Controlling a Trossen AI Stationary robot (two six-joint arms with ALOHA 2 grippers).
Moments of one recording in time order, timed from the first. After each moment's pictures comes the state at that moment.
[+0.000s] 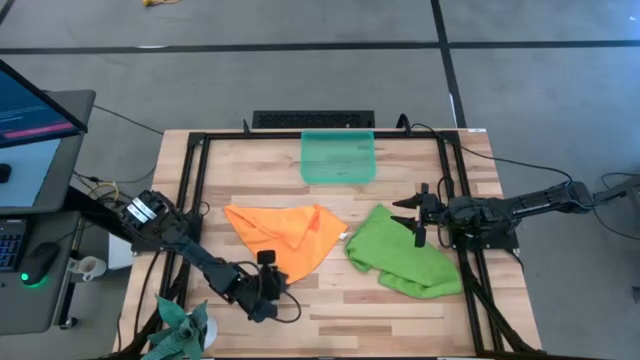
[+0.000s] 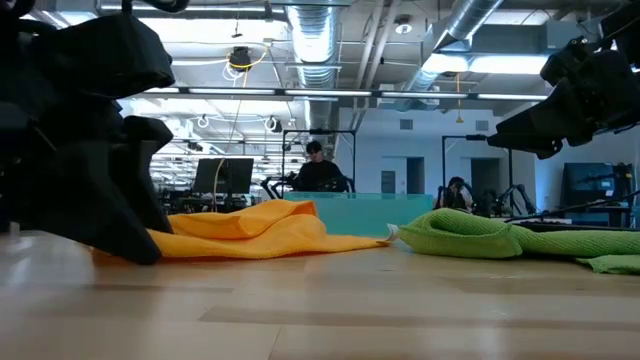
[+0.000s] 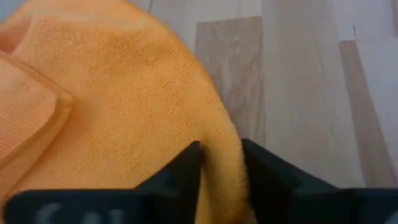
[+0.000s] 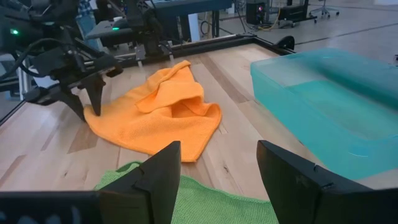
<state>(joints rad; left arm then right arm) -0.67 1.82 0.82 -0.14 -0.60 -0.56 0.15 0.35 0.01 0.10 0.31 0.16</state>
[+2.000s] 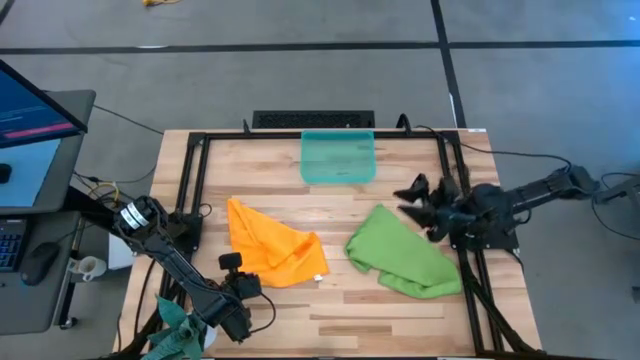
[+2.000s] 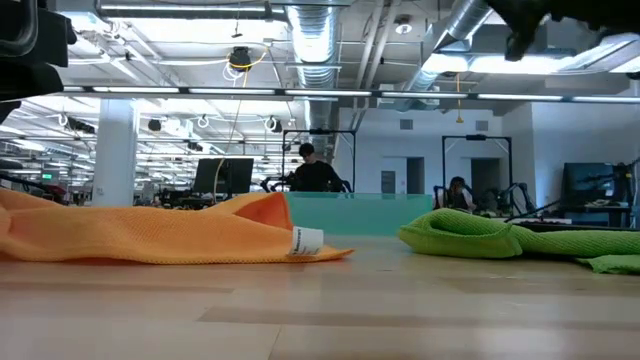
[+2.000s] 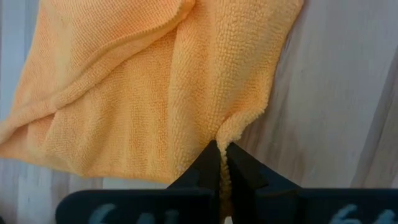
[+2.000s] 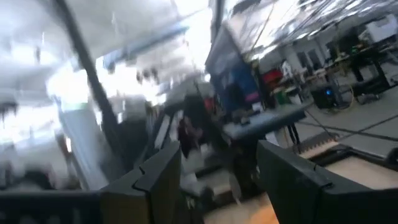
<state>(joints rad) -0.85 1.81 1.09 -1.04 -0.42 -1.06 0.28 0.66 0.27 0.69 0.26 0.24</state>
